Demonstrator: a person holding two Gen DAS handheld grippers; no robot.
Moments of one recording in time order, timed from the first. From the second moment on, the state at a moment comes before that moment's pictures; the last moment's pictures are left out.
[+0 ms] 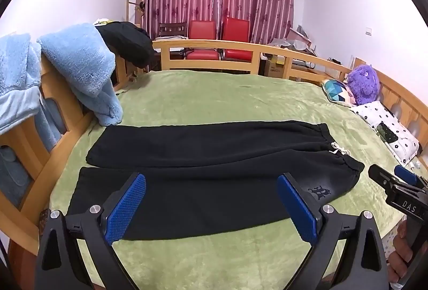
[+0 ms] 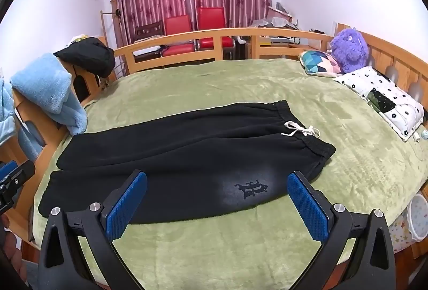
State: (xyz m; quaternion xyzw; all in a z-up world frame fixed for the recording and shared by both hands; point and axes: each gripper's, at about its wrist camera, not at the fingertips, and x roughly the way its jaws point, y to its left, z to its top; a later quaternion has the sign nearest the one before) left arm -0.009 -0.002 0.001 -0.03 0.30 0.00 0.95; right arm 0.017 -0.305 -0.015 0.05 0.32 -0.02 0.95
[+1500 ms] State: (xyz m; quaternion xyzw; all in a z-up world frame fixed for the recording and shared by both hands) left arm -0.016 -0.005 0.006 -0.03 0.30 -0.01 0.95; right arm 0.020 -0.295 -0.016 0.04 0.32 -0.02 0.95
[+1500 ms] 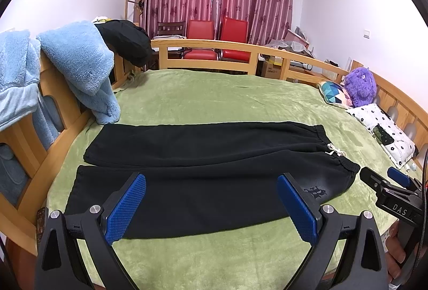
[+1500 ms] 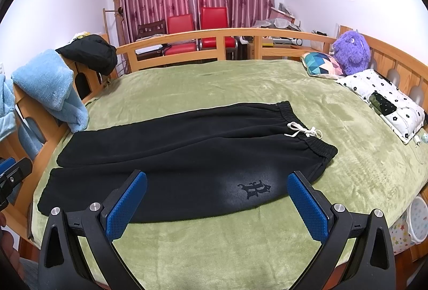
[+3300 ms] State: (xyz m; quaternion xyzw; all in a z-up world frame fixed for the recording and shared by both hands) left arm 0.024 0.108 -0.196 -0.13 0.42 0.07 0.90; right arm 0.107 -0.413 -0.198 0.08 0.39 -0.07 0.91
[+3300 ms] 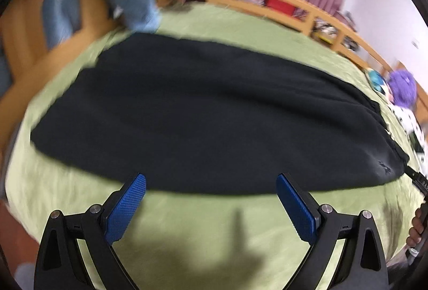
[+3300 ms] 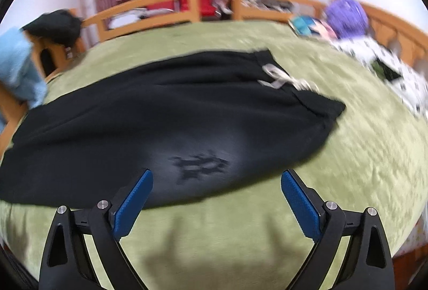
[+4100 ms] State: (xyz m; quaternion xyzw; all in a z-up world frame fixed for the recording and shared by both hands) left arm 0.057 0.193 -0.249 -0.29 0.41 0.13 0.86; right arm 0.149 -0.484 -0.260 0.22 0.41 -0.07 0.88
